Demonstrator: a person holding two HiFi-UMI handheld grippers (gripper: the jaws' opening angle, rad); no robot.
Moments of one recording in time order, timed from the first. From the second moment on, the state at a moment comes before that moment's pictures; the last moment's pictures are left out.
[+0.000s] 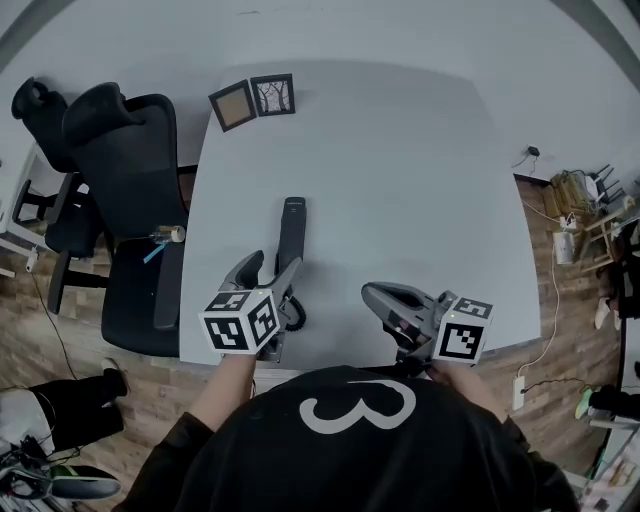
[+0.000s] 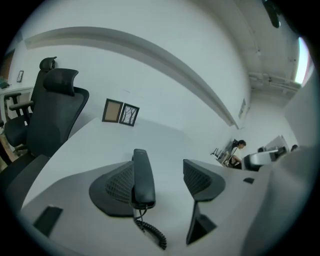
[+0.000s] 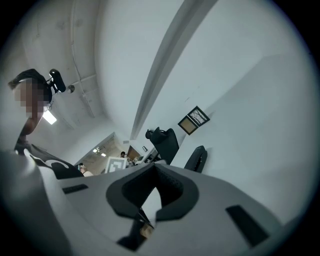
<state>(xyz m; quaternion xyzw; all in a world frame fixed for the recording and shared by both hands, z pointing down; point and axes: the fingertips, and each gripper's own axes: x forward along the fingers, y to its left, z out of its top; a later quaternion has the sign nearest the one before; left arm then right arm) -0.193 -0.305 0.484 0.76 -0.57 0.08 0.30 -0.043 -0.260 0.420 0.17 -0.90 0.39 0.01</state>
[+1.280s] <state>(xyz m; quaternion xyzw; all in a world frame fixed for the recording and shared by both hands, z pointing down) -0.026 -0.100 0.341 0.84 -0.47 -0.05 0.26 0.034 -0.123 0.357 0.02 -0.94 0.33 0.02</state>
